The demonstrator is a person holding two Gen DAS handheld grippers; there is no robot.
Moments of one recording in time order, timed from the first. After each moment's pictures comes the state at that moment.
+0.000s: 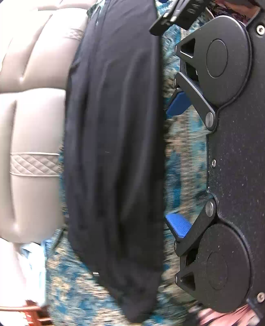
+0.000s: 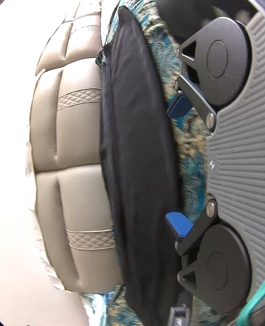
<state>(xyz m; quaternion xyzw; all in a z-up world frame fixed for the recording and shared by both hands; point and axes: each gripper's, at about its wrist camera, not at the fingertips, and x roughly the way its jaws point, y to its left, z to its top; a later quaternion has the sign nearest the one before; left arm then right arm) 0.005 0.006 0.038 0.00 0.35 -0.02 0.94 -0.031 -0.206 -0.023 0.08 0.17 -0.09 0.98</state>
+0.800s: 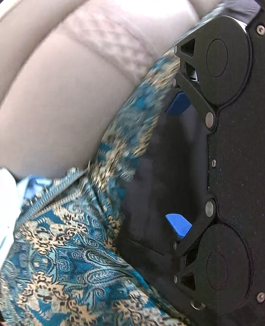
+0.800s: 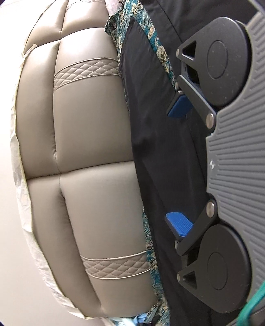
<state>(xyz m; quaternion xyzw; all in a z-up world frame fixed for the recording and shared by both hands) 0.377 0.165 0.073 -0.23 0.43 0.18 0.85 0.188 -0.281 0.015 0.10 0.19 -0.06 0.97</state>
